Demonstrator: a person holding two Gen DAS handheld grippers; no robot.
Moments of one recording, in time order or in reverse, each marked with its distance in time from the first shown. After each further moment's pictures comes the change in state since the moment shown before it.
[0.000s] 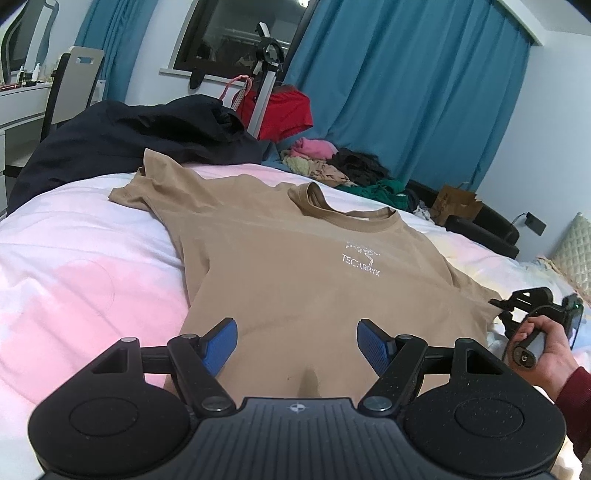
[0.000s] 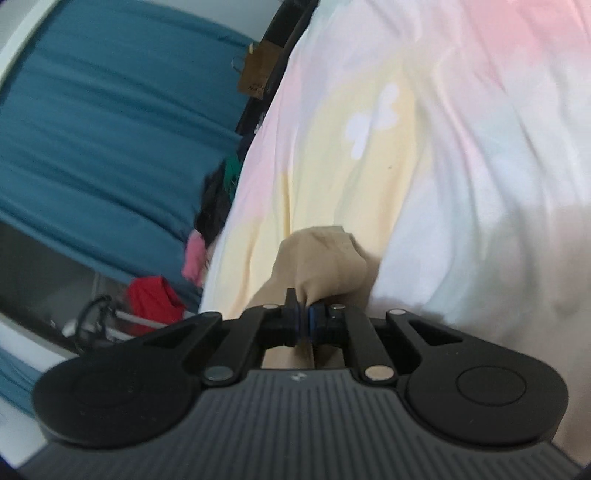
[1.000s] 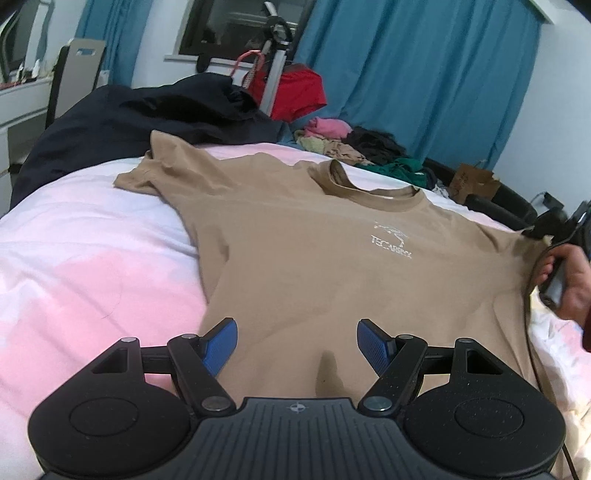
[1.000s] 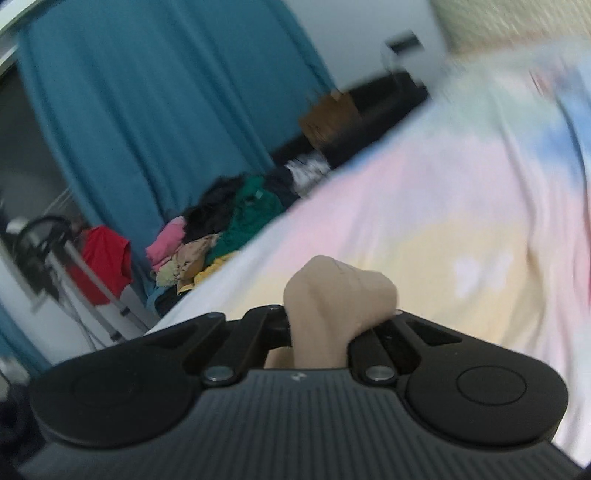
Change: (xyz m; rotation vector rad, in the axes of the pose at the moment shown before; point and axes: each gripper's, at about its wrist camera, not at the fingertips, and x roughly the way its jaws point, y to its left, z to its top) left arm 0.030 0.013 0.001 0.014 0.068 0.058; right arm 0.015 0.146 -0.016 -0.659 -0.184 -0.132
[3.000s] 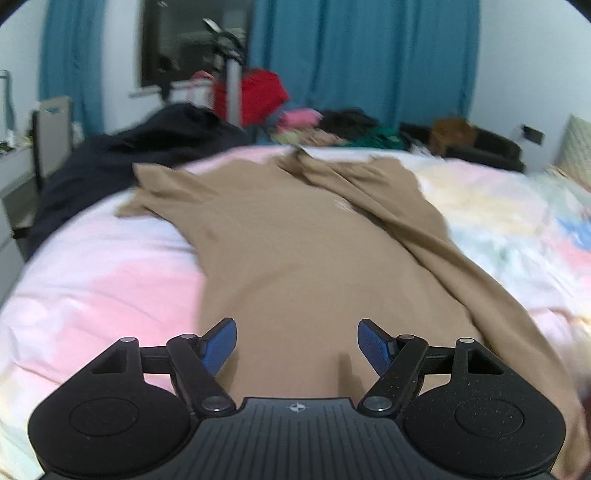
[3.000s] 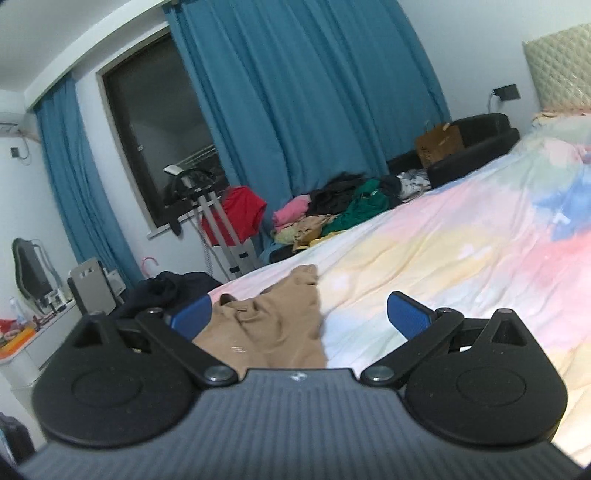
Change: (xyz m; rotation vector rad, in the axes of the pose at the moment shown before) left arm -0.047 -0.049 -0.041 0.271 0.030 0.026; right arm -0.315 -0.006 -0.040 -0.171 0.040 0.326
